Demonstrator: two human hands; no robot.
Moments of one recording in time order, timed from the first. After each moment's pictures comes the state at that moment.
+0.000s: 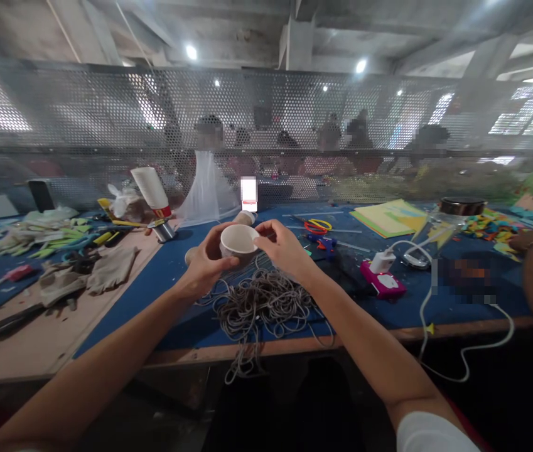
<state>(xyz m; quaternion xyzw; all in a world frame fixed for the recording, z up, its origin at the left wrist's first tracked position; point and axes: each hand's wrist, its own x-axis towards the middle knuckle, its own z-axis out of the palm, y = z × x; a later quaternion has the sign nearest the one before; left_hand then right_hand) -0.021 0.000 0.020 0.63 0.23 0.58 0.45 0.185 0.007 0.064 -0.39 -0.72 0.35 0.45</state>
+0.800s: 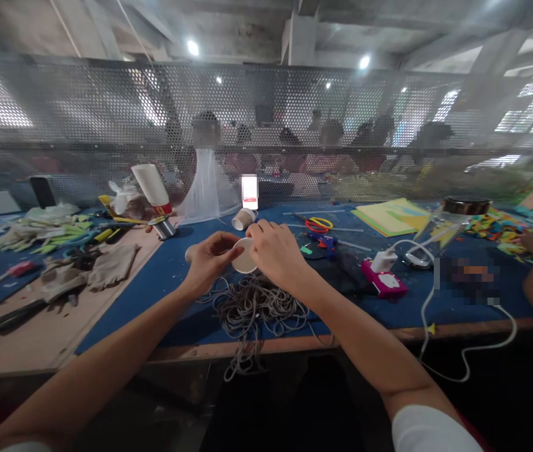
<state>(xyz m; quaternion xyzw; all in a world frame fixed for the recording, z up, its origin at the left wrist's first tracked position) -0.017 -0.001 0.018 0.62 0.39 0.57 0.36 0.169 -0.001 0.067 -0.41 -0.86 -0.06 0.31</state>
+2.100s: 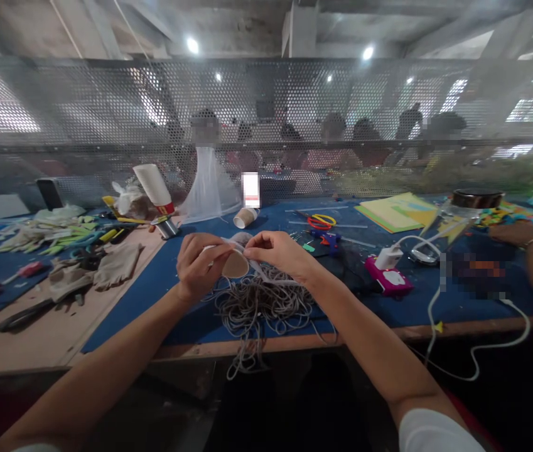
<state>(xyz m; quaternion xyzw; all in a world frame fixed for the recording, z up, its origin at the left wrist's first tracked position) -0.038 -0.007 0.018 0.76 0.25 0.53 -0.28 0.182 0.001 0.059 -0.34 -0.70 0.51 0.36</state>
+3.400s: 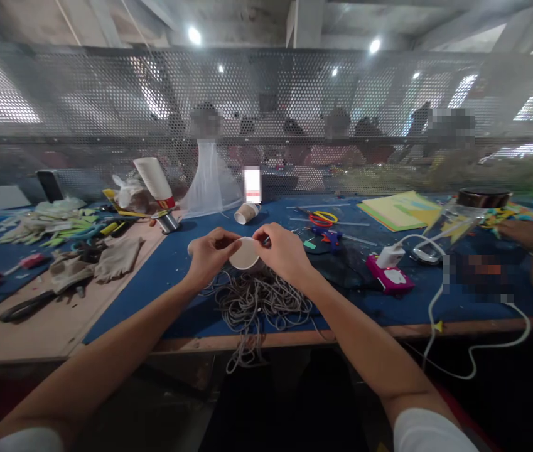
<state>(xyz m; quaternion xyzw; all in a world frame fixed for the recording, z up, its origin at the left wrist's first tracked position) -0.024 0.007 0.010 0.67 0.47 0.54 0.19 0.180 0.005 0.042 -0.42 -0.80 0.15 0.39</state>
